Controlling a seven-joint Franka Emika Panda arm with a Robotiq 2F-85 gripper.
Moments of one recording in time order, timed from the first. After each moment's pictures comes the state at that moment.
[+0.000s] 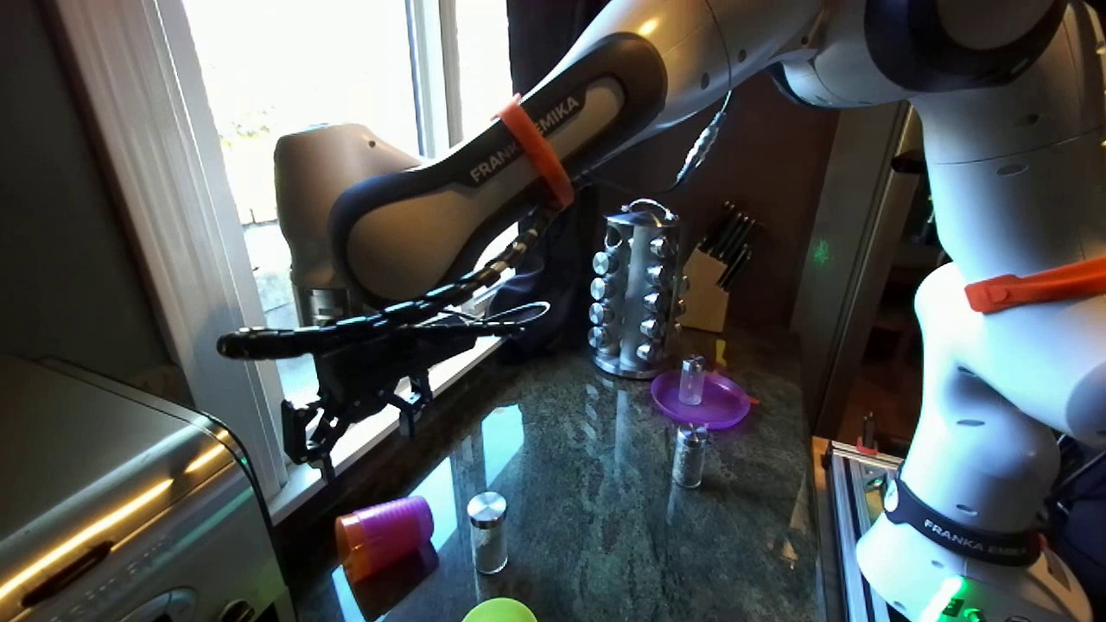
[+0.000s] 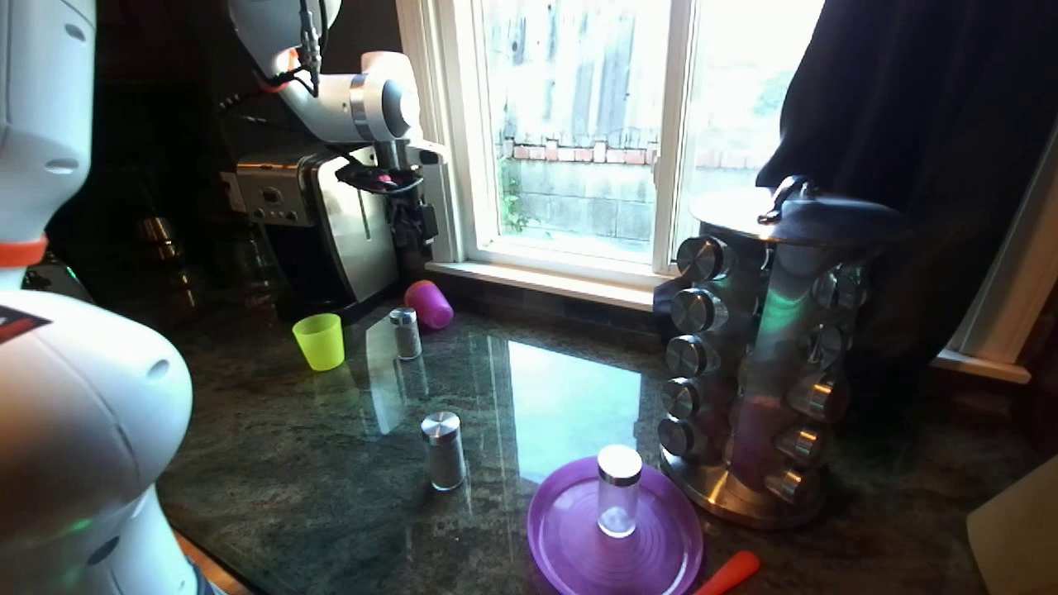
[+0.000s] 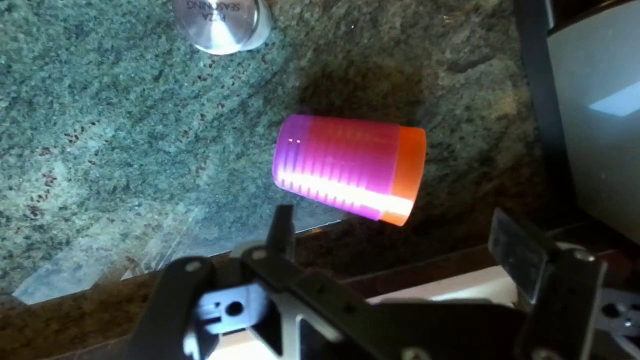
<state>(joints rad) 0.27 0.40 0.17 -1.77 -0.09 2.21 0.73</state>
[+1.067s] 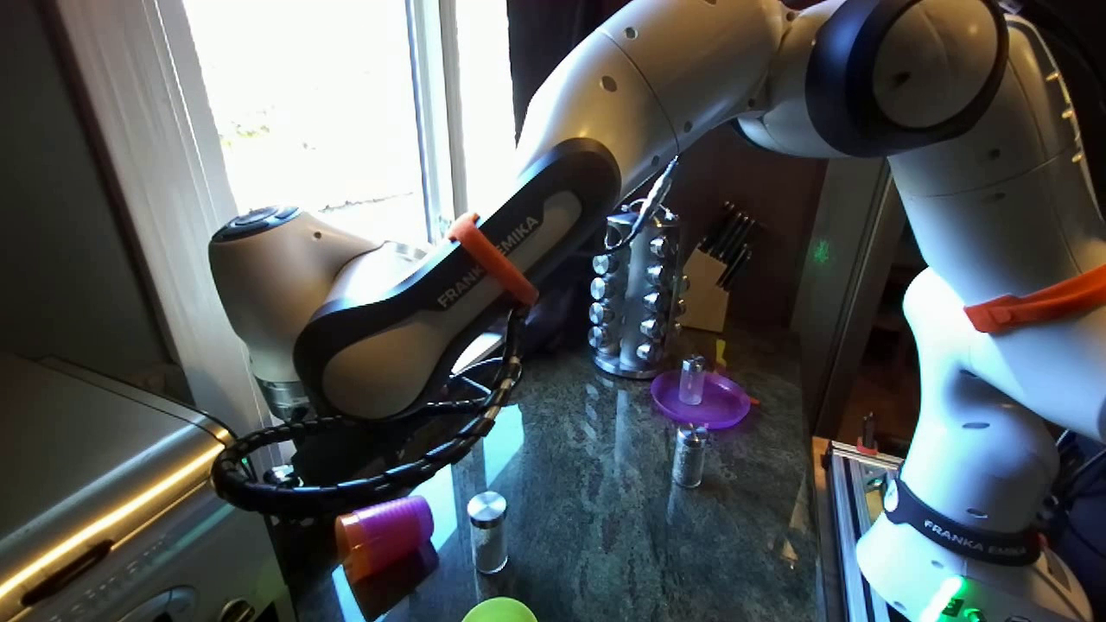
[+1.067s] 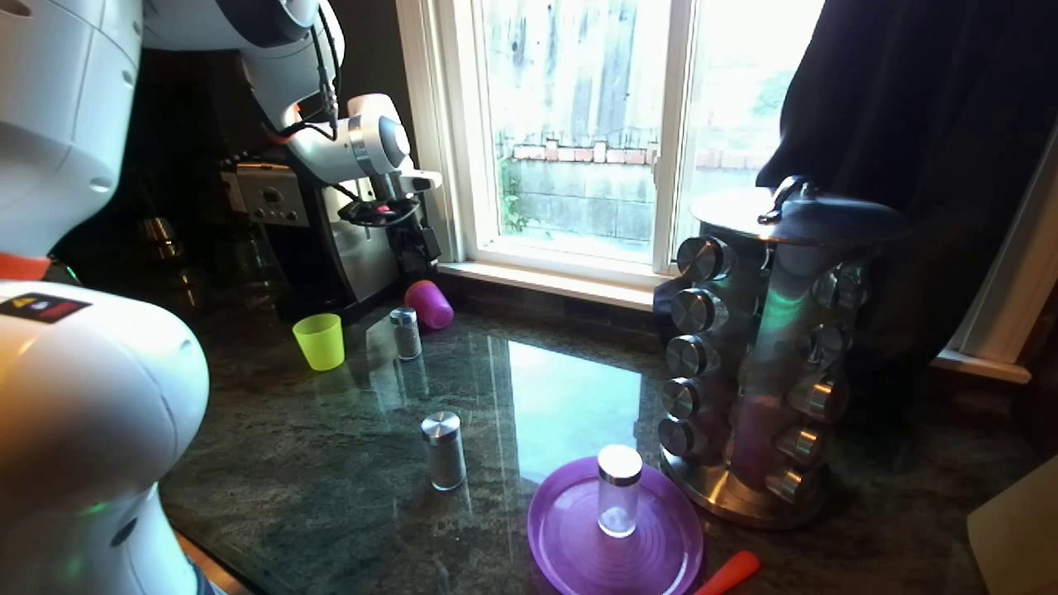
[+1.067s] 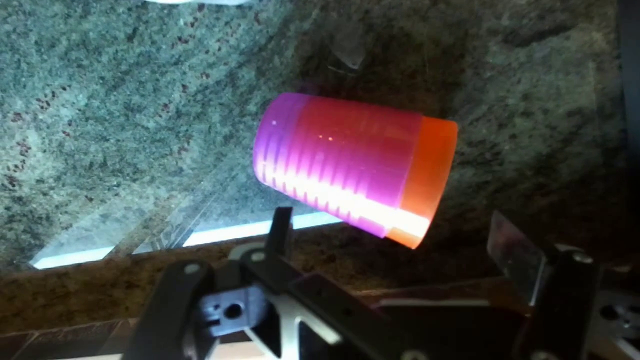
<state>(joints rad) 0.42 0.57 0.06 -1.64 -0.25 2.21 0.85</state>
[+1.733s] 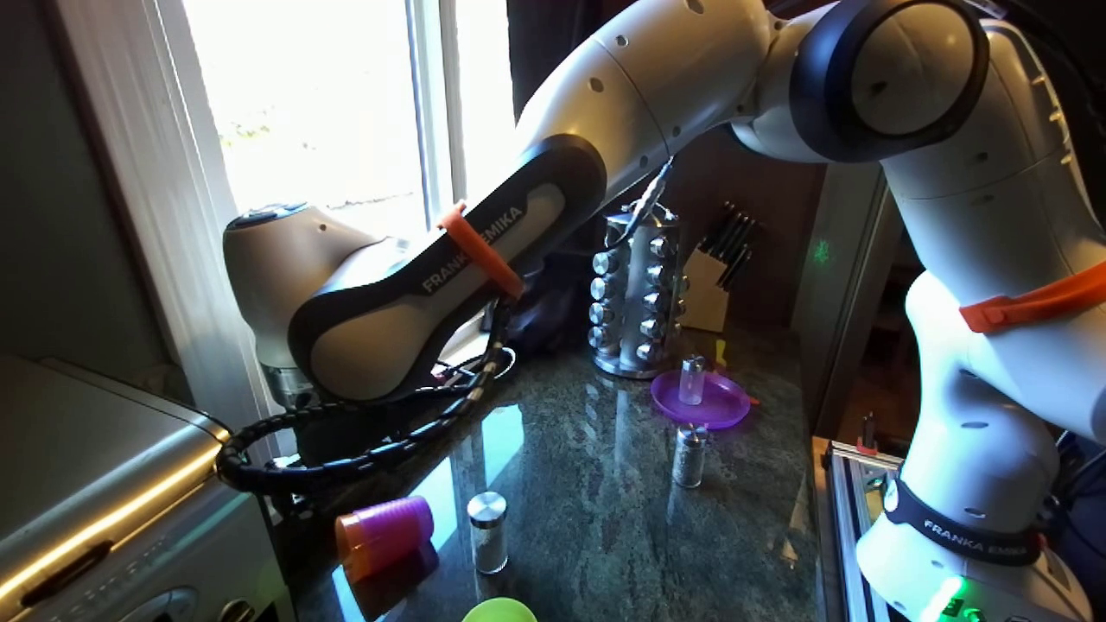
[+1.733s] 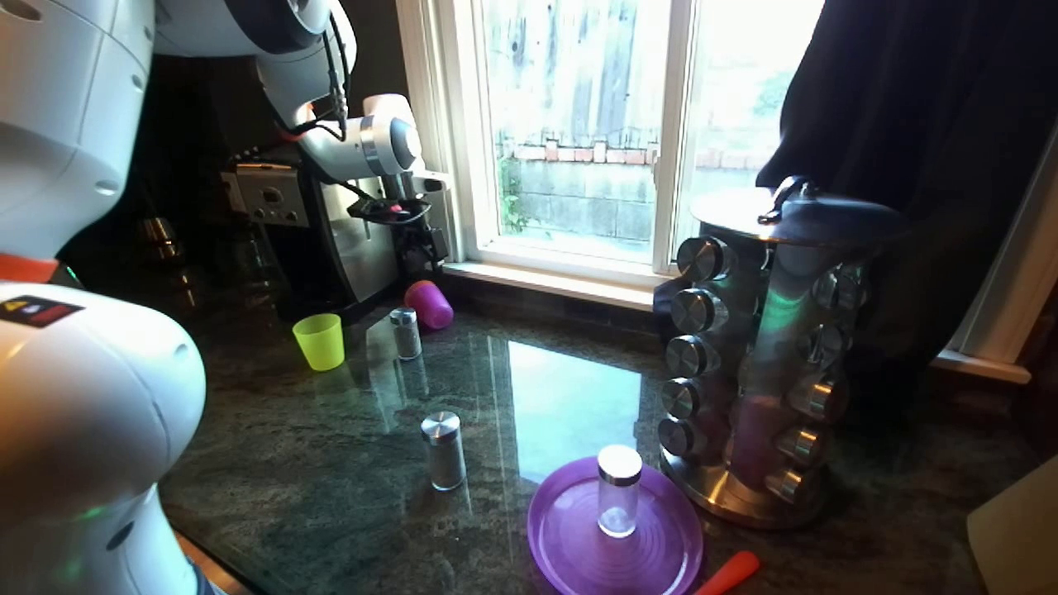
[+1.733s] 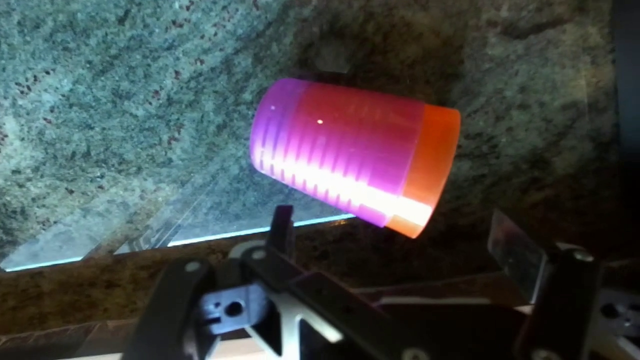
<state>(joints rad) 0.39 0.59 0.07 -1.62 -0.19 2.21 0.75</state>
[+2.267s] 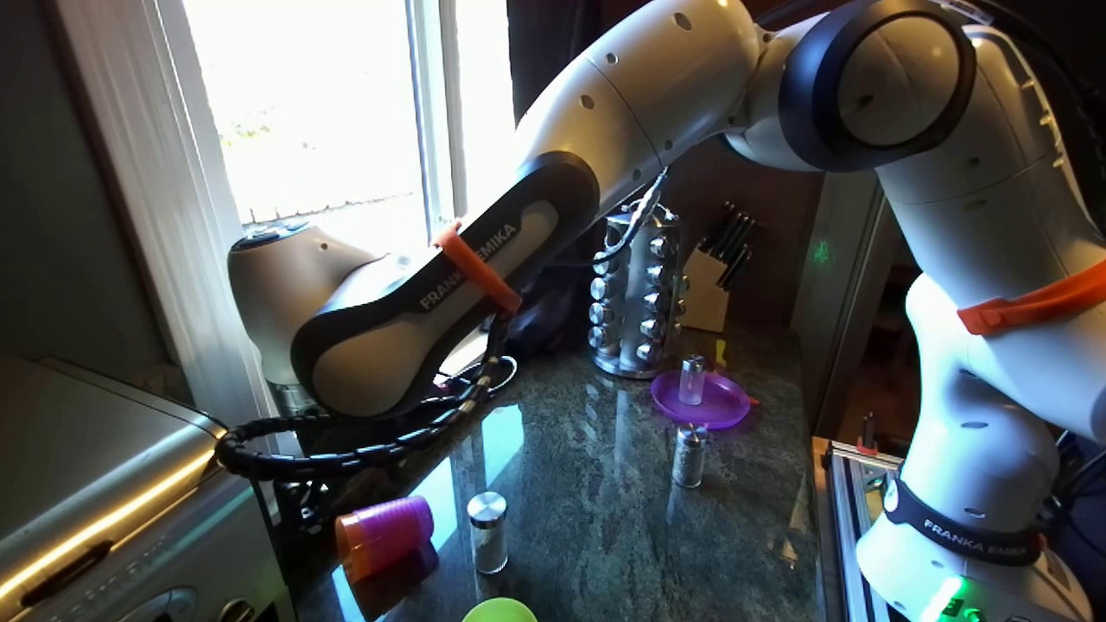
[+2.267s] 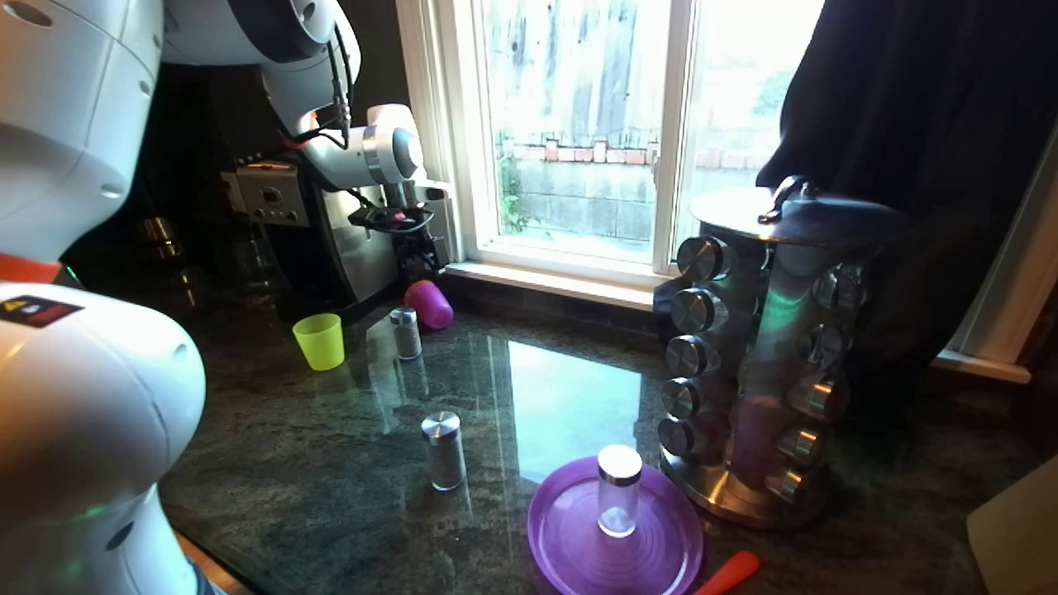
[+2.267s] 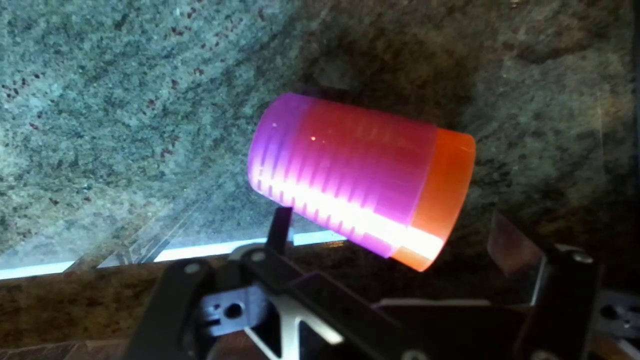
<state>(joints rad) 0.39 0.61 0.07 -1.62 -0.18 2.21 0.70</state>
